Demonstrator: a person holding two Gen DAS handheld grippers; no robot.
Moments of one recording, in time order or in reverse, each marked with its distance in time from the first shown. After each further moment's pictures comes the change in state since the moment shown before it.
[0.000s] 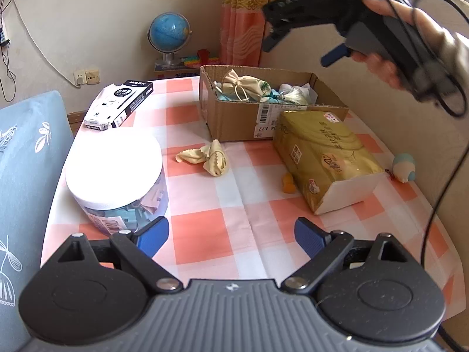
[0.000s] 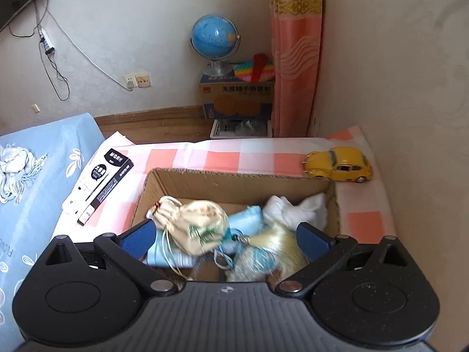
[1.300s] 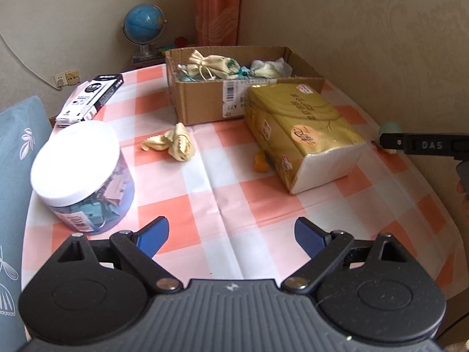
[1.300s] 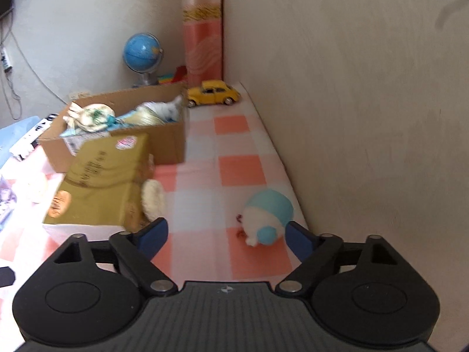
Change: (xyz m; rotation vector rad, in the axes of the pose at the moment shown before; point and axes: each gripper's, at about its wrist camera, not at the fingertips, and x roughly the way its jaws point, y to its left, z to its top) left arm 0.017 -0.031 -0.006 0.092 0.070 -0.032; right arm -0.073 -0.101 -0.213 0.106 -0.151 -0.241
